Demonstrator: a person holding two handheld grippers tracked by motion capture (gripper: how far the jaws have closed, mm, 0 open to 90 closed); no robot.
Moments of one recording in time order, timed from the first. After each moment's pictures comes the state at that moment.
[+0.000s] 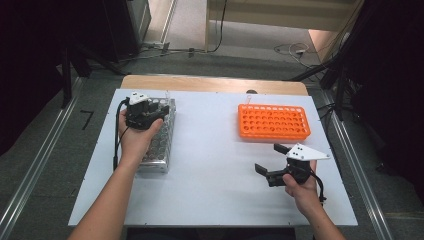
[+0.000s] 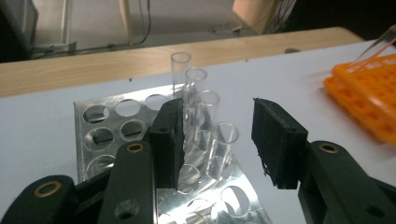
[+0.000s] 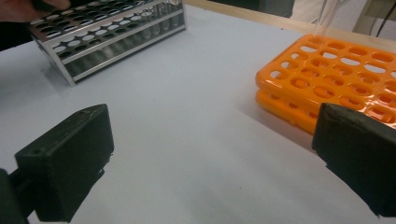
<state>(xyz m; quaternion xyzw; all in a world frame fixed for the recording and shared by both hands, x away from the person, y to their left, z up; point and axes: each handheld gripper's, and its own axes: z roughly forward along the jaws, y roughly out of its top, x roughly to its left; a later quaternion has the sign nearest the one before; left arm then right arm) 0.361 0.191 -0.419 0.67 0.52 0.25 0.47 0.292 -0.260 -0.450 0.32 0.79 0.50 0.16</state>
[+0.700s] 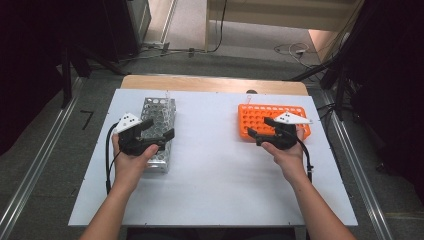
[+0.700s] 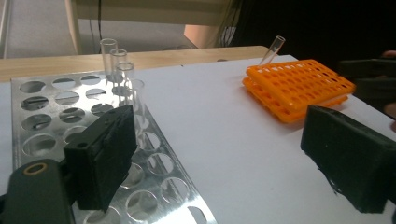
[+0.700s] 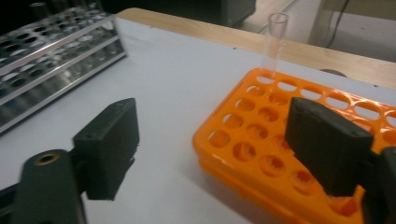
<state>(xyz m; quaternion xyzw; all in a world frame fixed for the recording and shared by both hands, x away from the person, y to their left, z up) 0.288 0.185 -0.425 0.67 0.47 0.20 0.55 0.380 -0.228 -0.437 0.38 0.77 0.47 0.19</state>
